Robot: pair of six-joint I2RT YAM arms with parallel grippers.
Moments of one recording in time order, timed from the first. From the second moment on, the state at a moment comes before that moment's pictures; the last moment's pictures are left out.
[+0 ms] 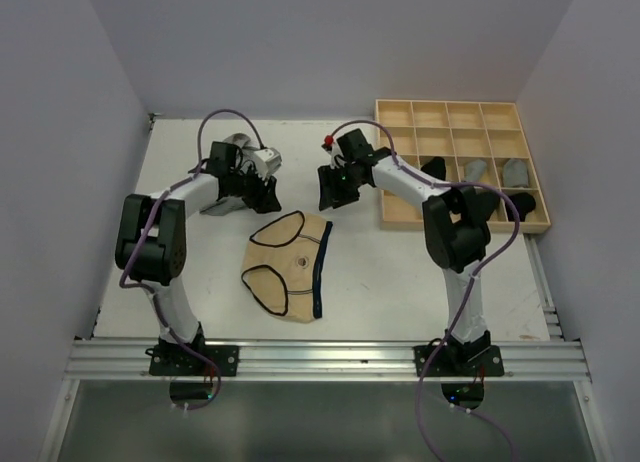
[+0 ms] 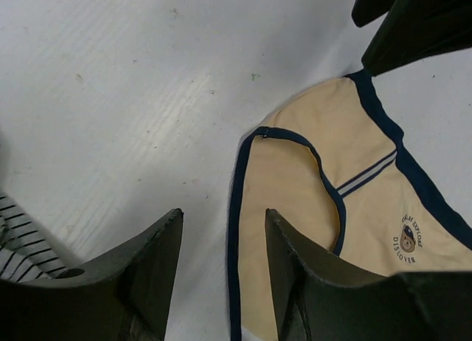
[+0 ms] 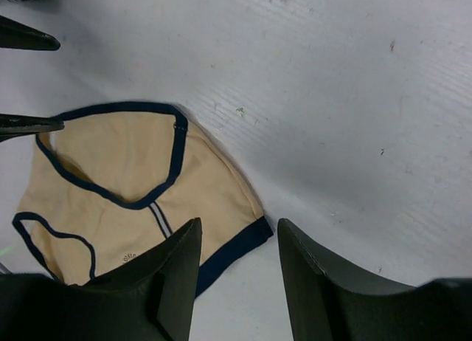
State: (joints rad) left arm -0.13 1.84 1.19 -0.29 0.73 0.42; right arm 0.51 2.10 1.69 -0.59 -0.32 0.25
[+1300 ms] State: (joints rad) left arm 0.00 1.60 0.86 -0.45 0.96 0.46; right arm 0.54 2.35 1.87 -0.61 -0.54 0.09
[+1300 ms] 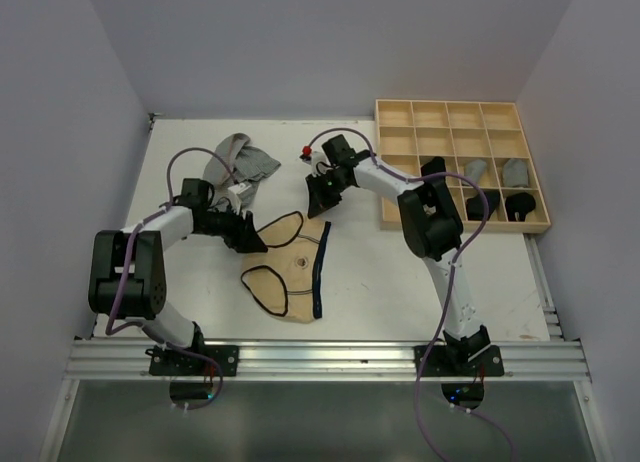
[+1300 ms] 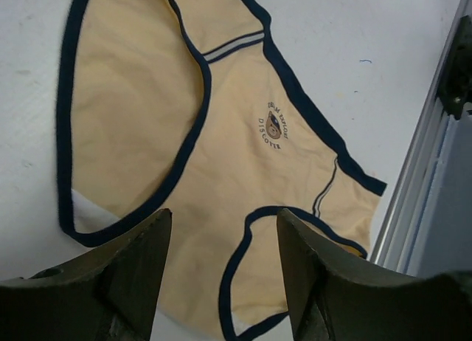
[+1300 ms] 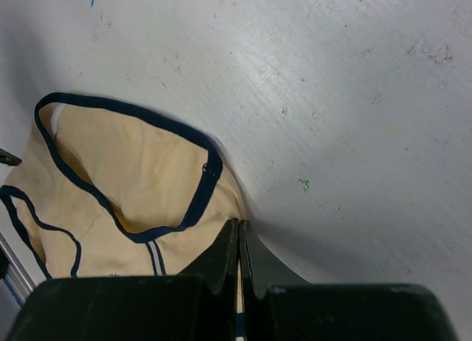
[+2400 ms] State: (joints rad) left arm 0.09 1.67 0.71 -0.28 1.14 0.11; right arm 0.54 2.26 1.91 -0.62 -0.53 0.11
